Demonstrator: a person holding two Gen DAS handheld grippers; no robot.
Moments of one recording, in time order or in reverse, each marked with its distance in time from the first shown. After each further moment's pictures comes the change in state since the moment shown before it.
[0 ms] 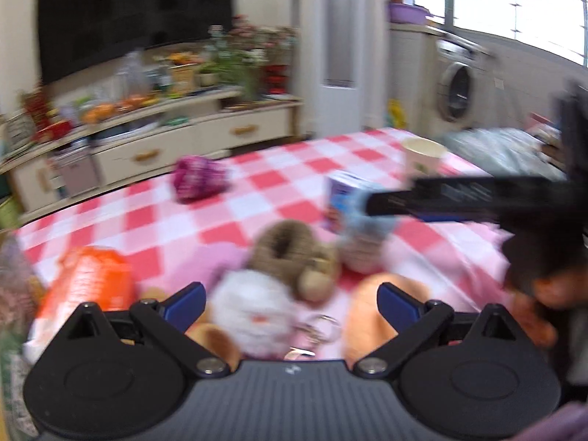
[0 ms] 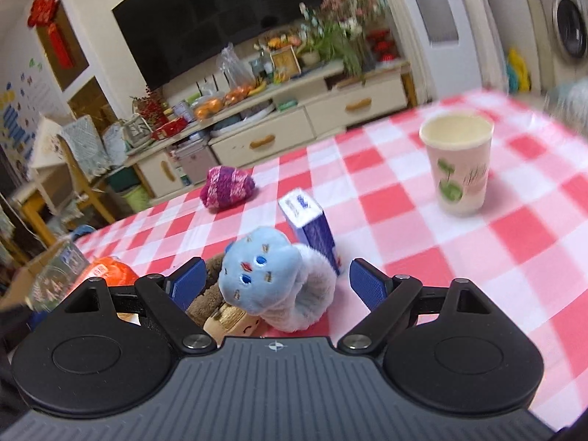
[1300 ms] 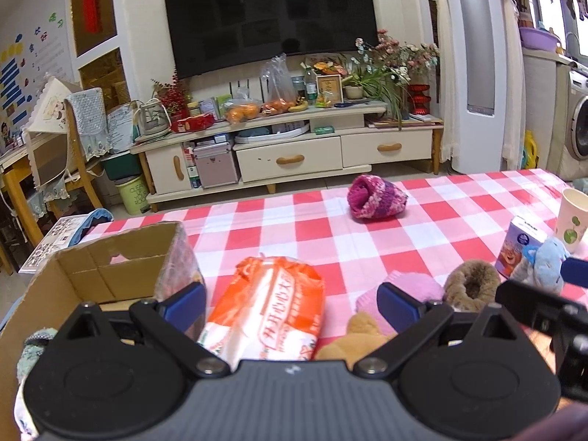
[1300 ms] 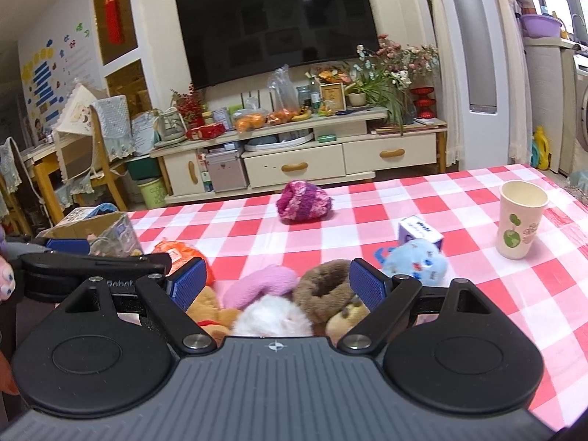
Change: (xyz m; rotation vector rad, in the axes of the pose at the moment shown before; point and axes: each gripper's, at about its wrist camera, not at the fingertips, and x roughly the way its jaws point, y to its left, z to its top) left arm -0.024 0.081 0.008 -0.157 -0.038 0.440; right arm -0.017 0.059 -0.005 -0.265 -0.102 -0.012
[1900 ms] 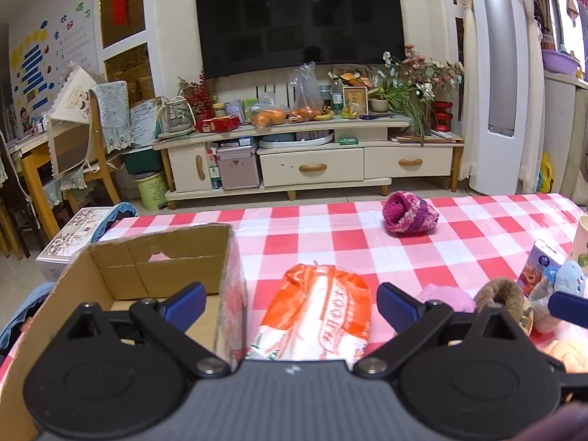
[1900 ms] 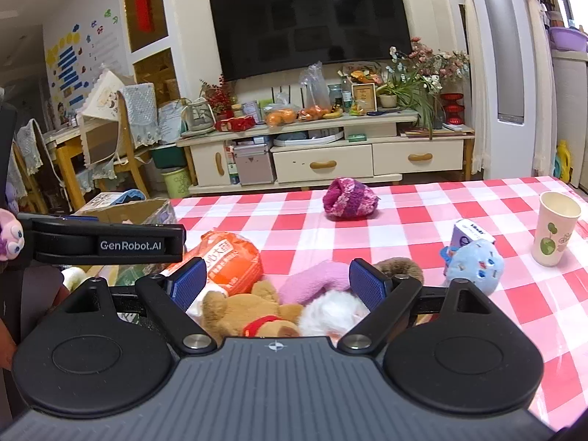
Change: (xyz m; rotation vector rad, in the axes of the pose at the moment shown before) left arm -0.013 0.044 -0.001 -0.069 -0.023 0.036; right arm 0.009 0.013 0.007 -0.070 0.017 0.080
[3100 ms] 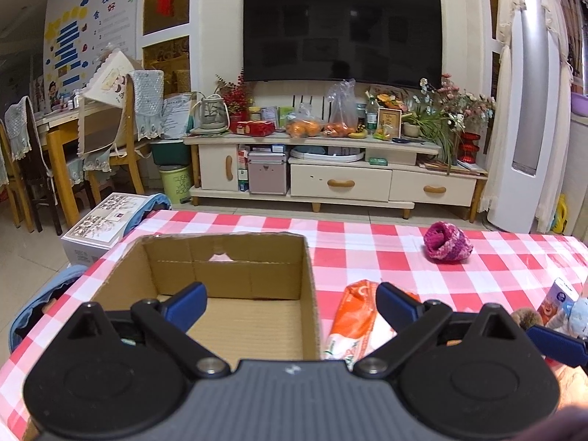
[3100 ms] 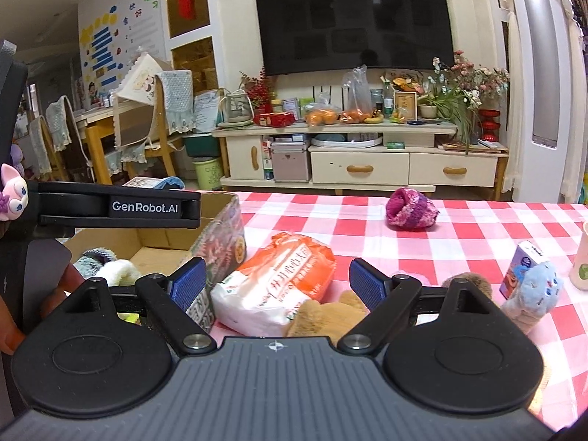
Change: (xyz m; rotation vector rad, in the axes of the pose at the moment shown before) left arm -0.017 0.069 0.000 -0.128 -0.033 0.031; right arm 0.013 0.014 0.014 -0.105 0.020 0.099
